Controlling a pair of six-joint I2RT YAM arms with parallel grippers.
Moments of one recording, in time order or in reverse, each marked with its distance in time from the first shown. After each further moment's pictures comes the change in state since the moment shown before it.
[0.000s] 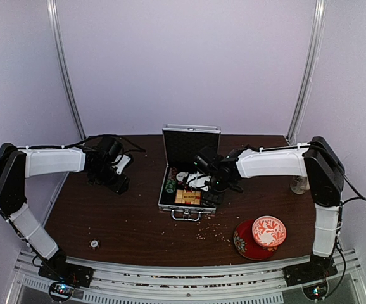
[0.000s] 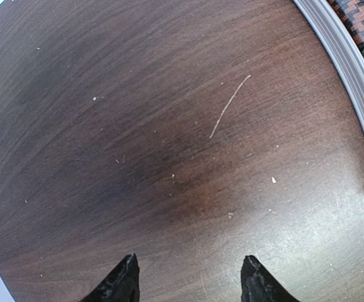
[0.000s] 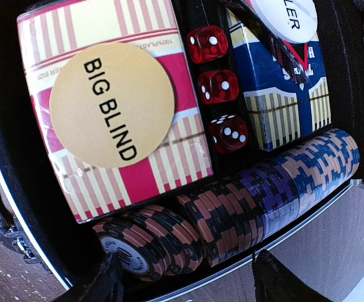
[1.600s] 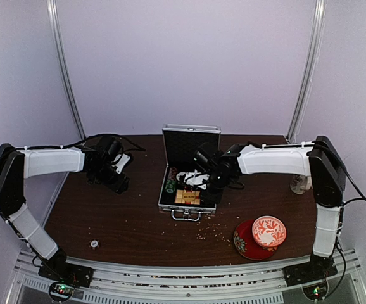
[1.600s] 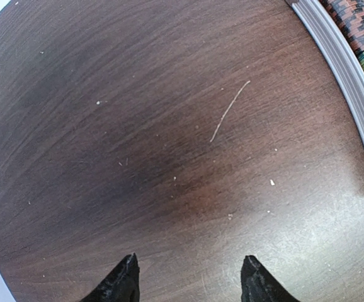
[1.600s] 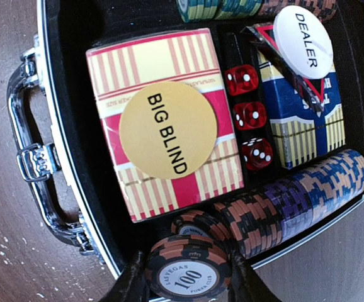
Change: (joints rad) left arm 0.000 -0.012 -0.002 0.004 -0.001 0.000; right arm 0.006 -0.018 0.044 -0.064 -0.137 0.015
